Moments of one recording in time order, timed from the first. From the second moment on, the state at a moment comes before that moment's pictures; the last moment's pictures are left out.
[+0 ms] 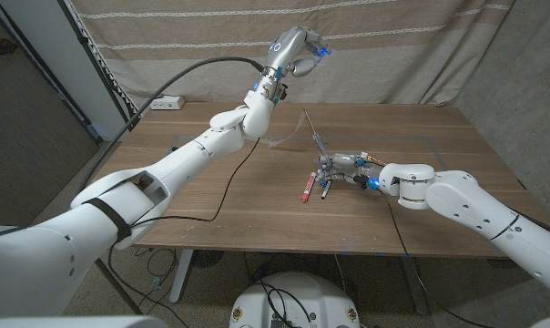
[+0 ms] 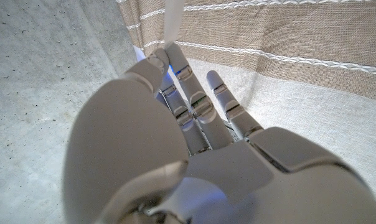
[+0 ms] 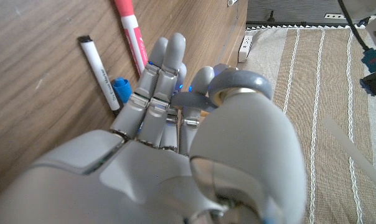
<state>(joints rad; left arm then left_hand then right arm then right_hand) 0.27 0.36 0.83 -1.24 0.64 -0.34 0.73 1.25 -0.04 0.55 -0.15 0.19 1.11 -0.09 0.38 0.29 1.07 -0.20 0.42 0.55 1.33 -0.23 0.20 0.29 0.47 -0.04 0.56 0.21 -0.95 -0.85 -0.42 -2.07 1.00 -0.53 -0.20 1.15 0.07 0.25 -0.16 0.59 0.82 0.20 1.21 0.74 0.76 0.20 0.78 0.94 1.06 -0.02 0.60 0.66 0.83 -0.08 0.64 0.35</state>
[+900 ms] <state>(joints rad) 0.27 0.36 0.83 -1.22 0.65 -0.35 0.76 1.25 -0.04 0.55 -0.15 0.19 1.11 -0.09 0.39 0.29 1.07 -0.19 0.42 0.55 1.33 -0.23 0.20 0.30 0.46 -0.04 0.56 0.21 -0.96 -0.85 -0.41 -2.07 1.01 -0.51 -0.19 1.12 0.10 0.23 -0.14 0.43 0.74 0.20 1.19 0.66 0.75 0.18 0.71 0.75 1.06 -0.05 0.46 0.53 0.75 -0.08 0.71 0.32</state>
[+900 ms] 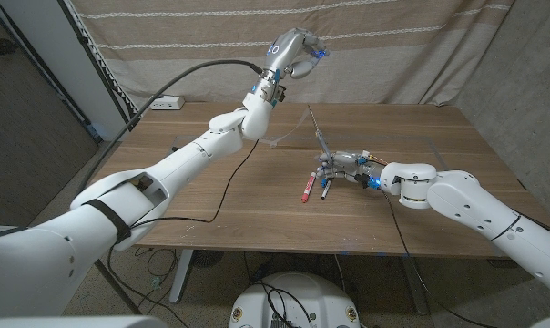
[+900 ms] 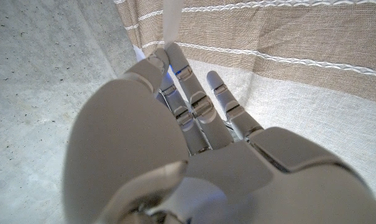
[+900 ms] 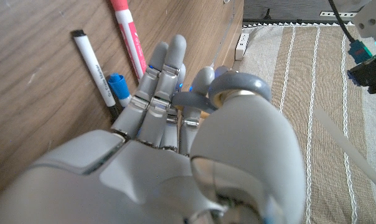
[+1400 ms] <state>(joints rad) 0.27 0.37 0.83 -1.21 0.65 -0.38 0.79 1.25 -0.04 0.55 -0.15 0.19 1.10 -0.09 0.39 0.29 1.06 -0.19 0.42 0.55 1.33 -0.23 0.20 0.31 0.46 -0.04 0.57 0.21 -0.96 -0.86 -0.42 -2.09 0.99 -0.52 -0.20 0.97 0.09 0.13 -0.06 0.26 0.69 0.16 1.09 0.51 0.76 0.16 0.56 0.61 1.09 -0.11 0.44 0.51 0.71 -0.04 0.72 0.27</state>
